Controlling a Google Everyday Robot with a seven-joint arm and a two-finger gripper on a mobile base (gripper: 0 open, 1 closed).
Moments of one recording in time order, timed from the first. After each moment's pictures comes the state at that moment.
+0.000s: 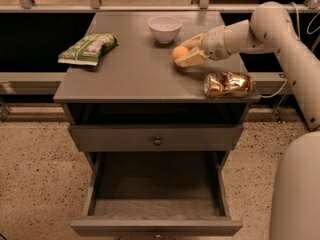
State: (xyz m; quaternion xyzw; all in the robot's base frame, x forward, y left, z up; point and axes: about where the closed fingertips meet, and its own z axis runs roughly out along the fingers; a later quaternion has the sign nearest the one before) arm 0.765 -0.088 0.859 -0.57 0.64 0.19 0.48
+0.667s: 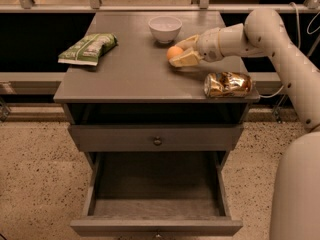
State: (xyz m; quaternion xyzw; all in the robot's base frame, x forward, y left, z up) arm 0.768 -0.070 0.857 -0.55 0.64 0.21 0.49
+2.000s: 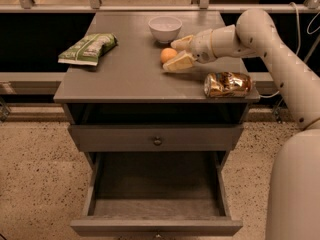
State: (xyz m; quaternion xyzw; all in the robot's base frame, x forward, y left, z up) arm 0.768 -0.050 0.851 -0.56 0.64 0.22 0.48
